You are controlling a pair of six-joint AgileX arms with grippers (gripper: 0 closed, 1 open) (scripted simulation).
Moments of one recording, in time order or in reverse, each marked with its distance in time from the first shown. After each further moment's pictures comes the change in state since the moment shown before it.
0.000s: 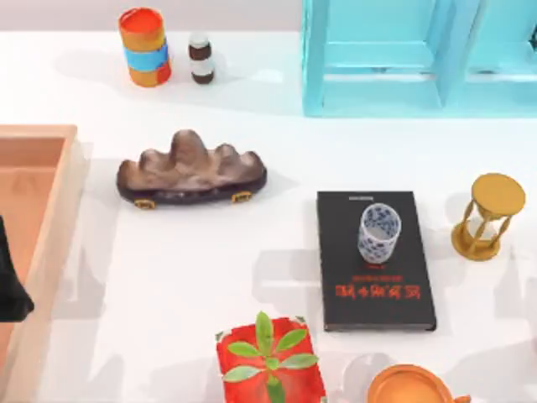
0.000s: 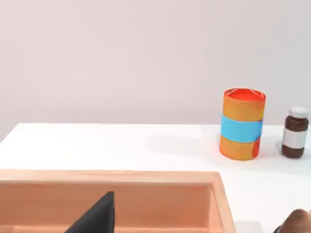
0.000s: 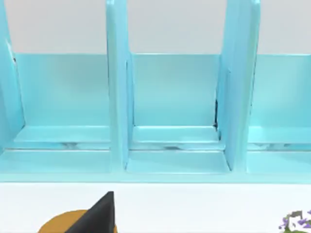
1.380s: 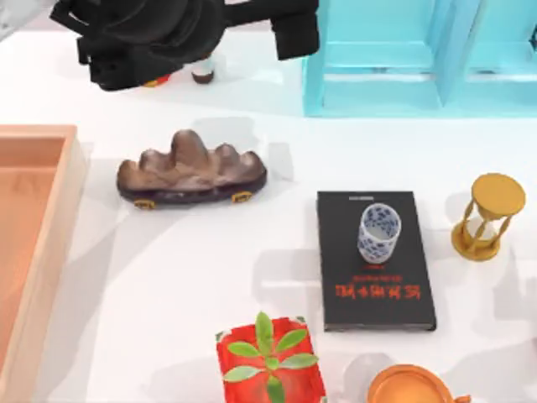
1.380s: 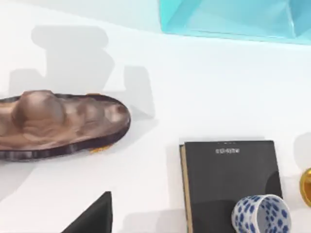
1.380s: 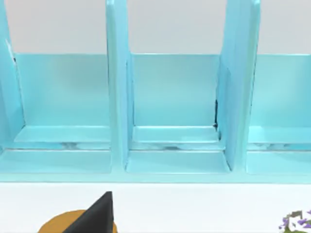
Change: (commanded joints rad) left arm -0.682 1.574 1.643 -0.934 -0.152 -0.617; right arm 0.000 0.000 0.000 0.000 0.000 0.000
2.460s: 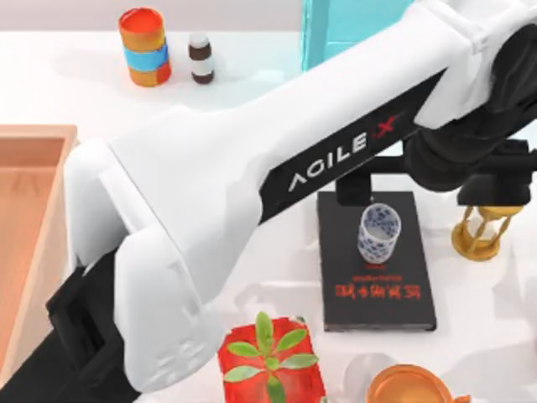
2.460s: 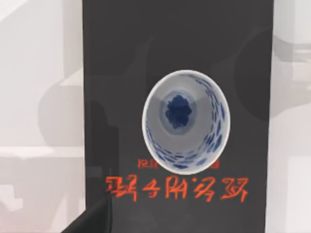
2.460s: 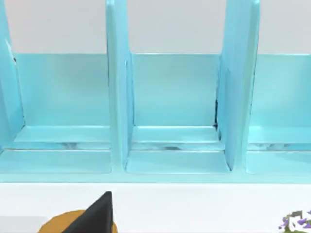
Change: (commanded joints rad) left arm -0.344 0.914 0.945 -0.571 -0.092 -0.355; right arm 0.000 0.000 0.000 0.000 0.000 0.000
